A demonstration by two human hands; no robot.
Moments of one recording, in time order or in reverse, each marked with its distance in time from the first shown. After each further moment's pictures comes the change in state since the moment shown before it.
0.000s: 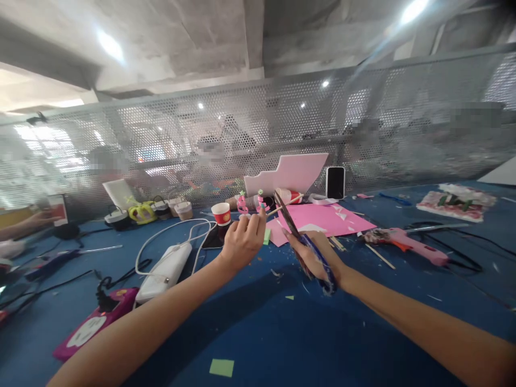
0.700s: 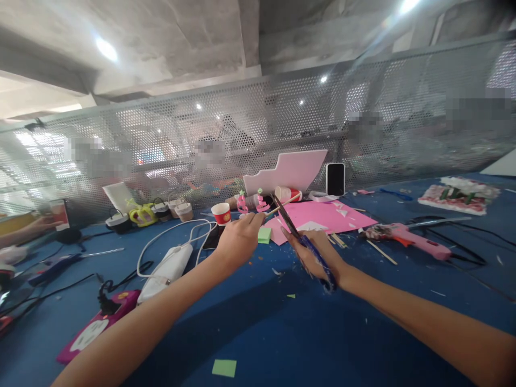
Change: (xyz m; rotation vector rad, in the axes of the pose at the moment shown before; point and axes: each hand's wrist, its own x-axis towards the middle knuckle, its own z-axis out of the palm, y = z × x) left_hand 0.008 -0.011 -0.001 -0.216 -0.019 0.041; right_hand -0.001 0.002 0.004 -0.112 0.047 -0.048
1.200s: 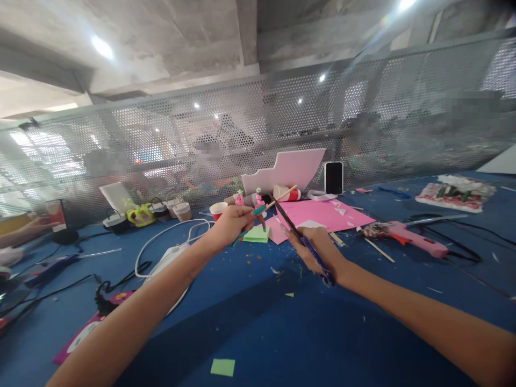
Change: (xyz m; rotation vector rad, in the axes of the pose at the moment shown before) left_hand 0.022 -0.019 -0.019 -1.118 -0.371 -0.457; right_hand 0.003 0.009 -0.003 -0.142 0.045 -0.086
